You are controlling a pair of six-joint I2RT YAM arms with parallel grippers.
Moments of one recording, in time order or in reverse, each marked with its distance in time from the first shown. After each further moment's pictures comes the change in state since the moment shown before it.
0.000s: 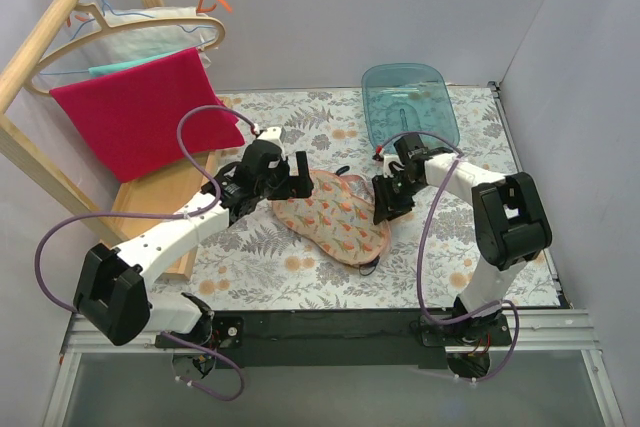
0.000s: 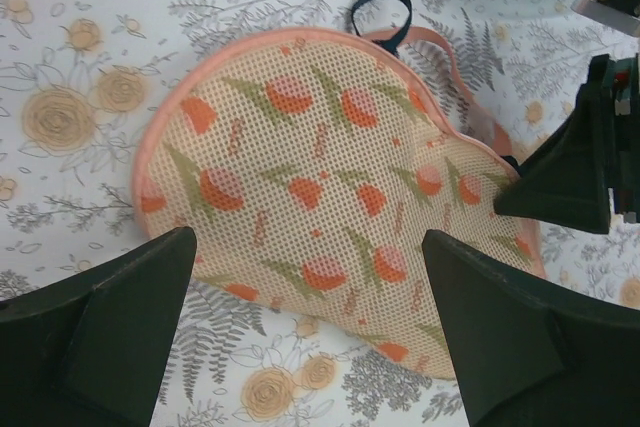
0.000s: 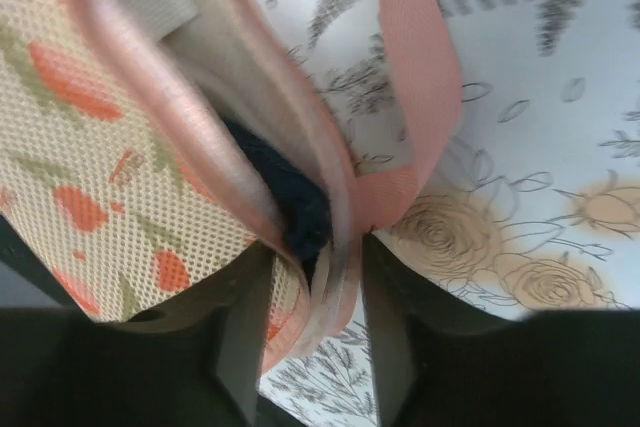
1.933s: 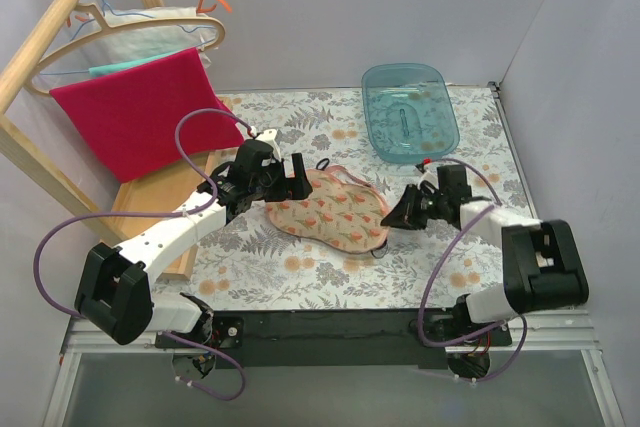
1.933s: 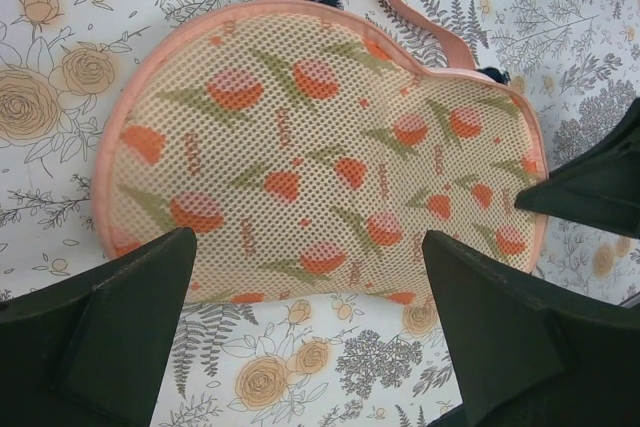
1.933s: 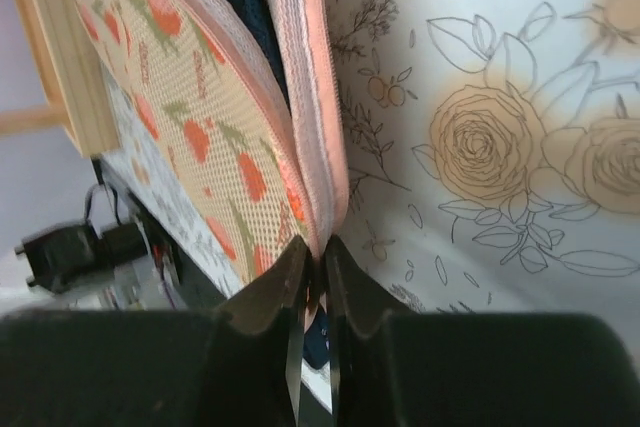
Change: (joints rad) left arm 0.087 0.008 -0.035 0.028 0.155 0.007; right arm -0.195 -0.377 -0.573 0.633 -0.227 0.532
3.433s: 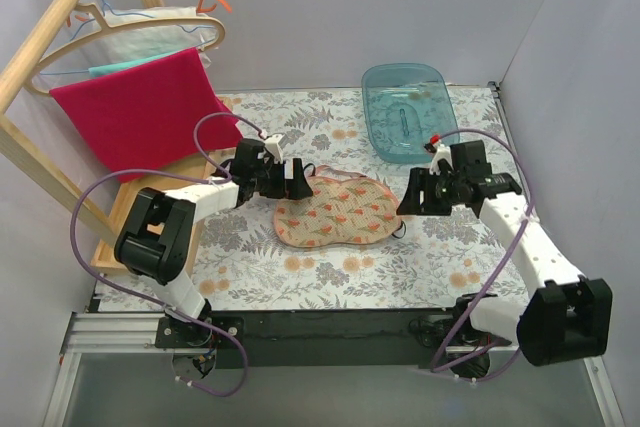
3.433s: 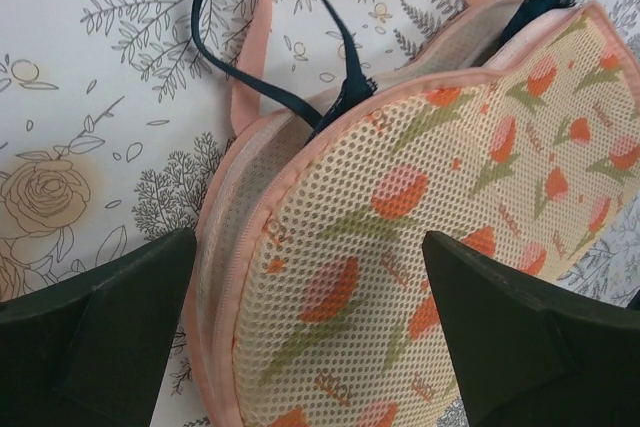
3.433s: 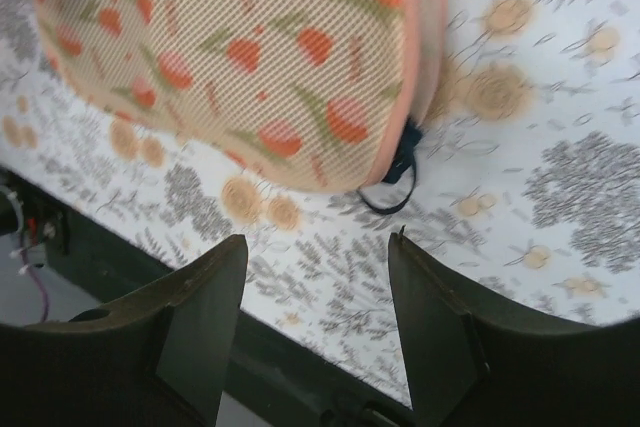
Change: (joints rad) left arm 0.188 0.355 -0.044 0.360 0.400 0.209; right arm 0.025 -0.146 0.433 -0.706 0.273 -0.418
